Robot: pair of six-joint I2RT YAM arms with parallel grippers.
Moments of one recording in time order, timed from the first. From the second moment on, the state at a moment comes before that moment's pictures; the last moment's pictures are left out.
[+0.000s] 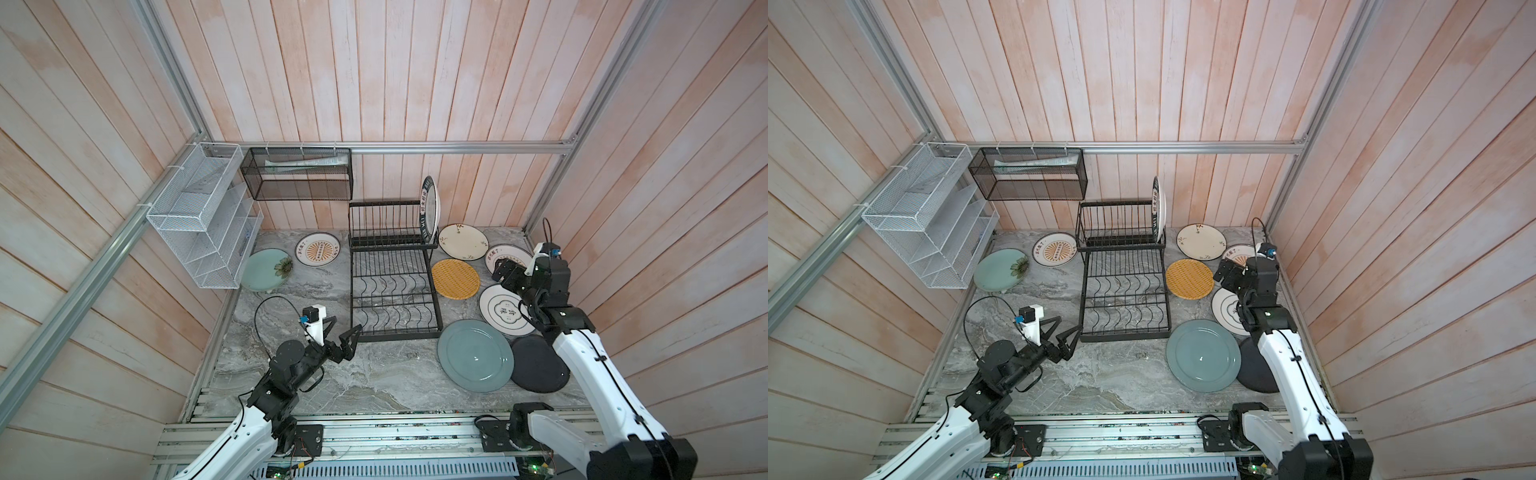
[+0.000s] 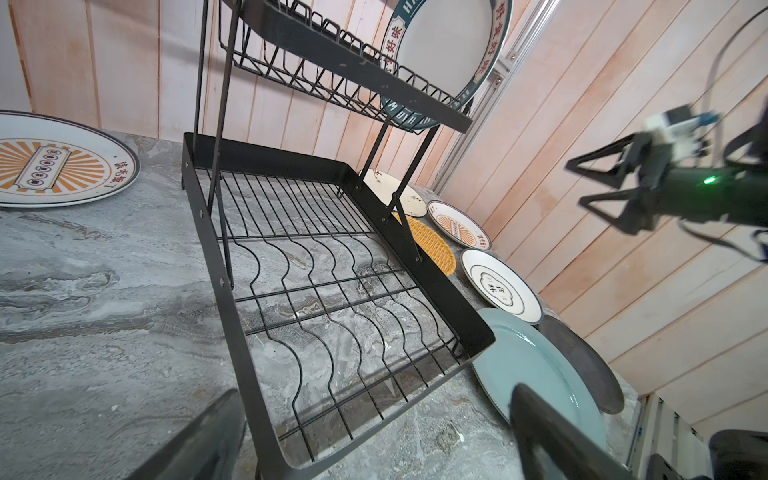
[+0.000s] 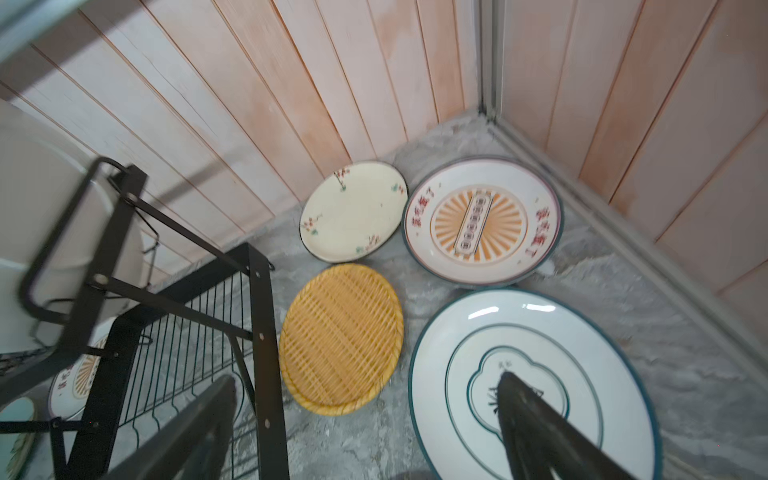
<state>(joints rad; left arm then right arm) -0.52 0.55 0.17 0.26 0.14 -0.40 0.03 1.09 0.85 -0.26 0.01 0.51</state>
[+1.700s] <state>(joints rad) -0.52 0.76 0.20 0.35 0.49 -0.46 0.07 1.80 0.67 0.58 -0.37 1.36</state>
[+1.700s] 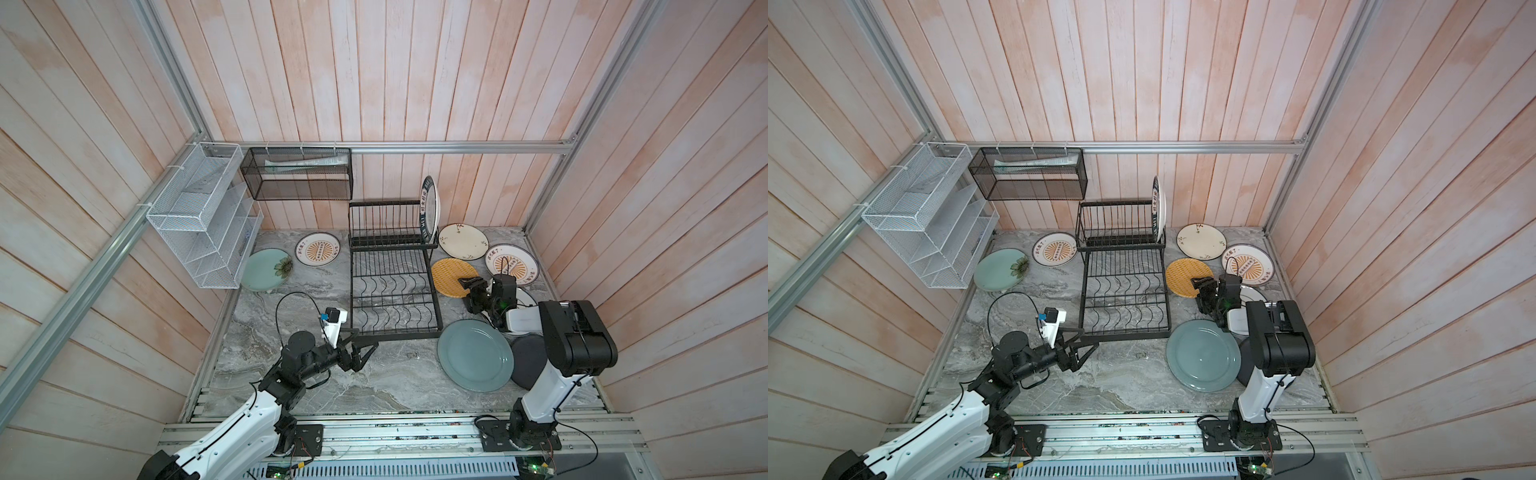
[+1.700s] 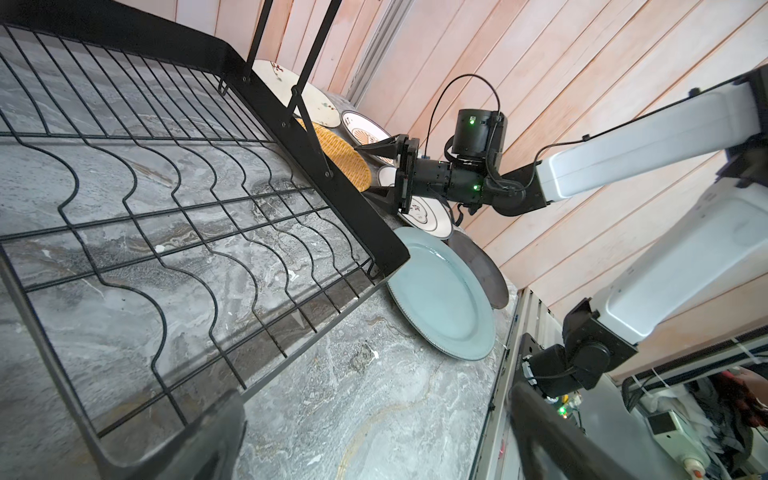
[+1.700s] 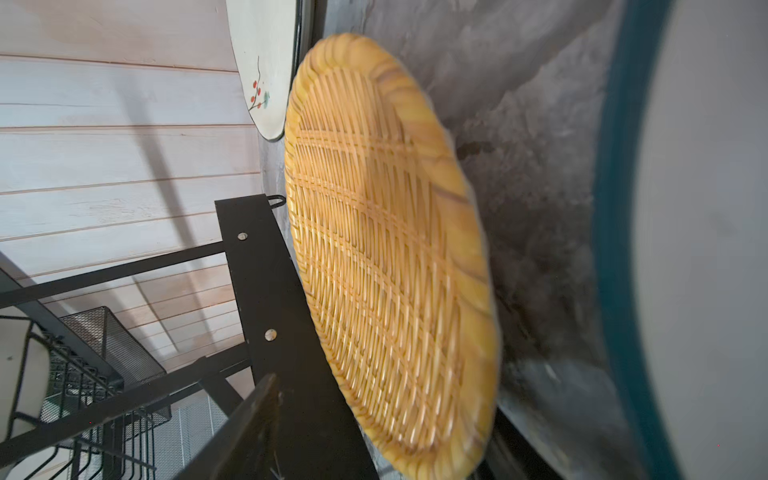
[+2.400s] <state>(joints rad) -0.52 0.72 0.20 0.34 0.46 -0.46 0.09 1.88 0.62 0.78 -0.31 1.49</state>
